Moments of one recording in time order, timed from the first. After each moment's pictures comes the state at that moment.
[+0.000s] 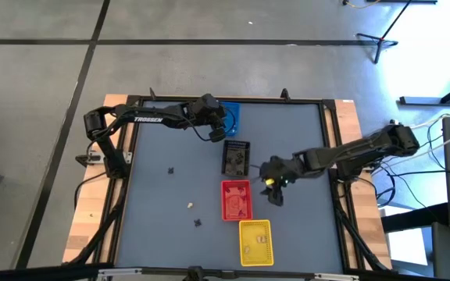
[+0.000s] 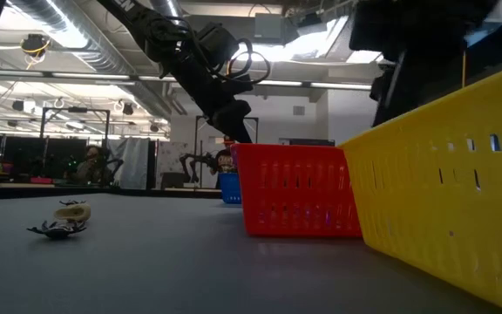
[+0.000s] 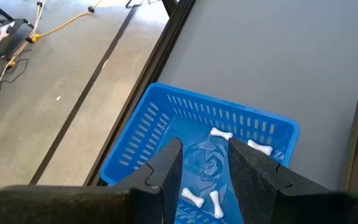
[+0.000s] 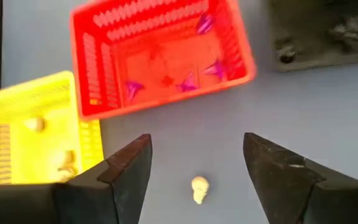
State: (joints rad) left arm 0.42 1.73 1.12 -0.06 -0.21 0.24; right arm 0.21 1.37 0.90 -0.50 -0.06 0.42
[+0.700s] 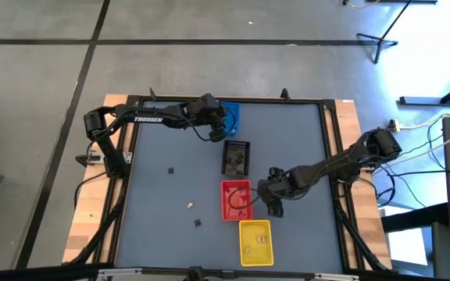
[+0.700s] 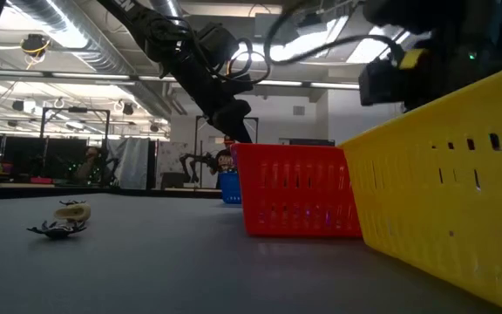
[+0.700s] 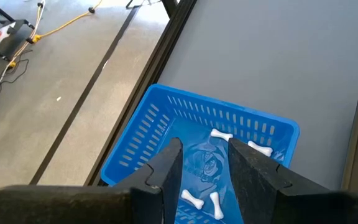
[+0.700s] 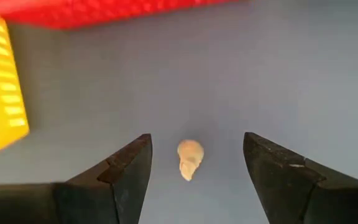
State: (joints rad) left arm 0.42 1.73 1.12 -0.06 -0.21 0.24; right arm 0.34 1.60 0.90 -0.55 0.06 0.41
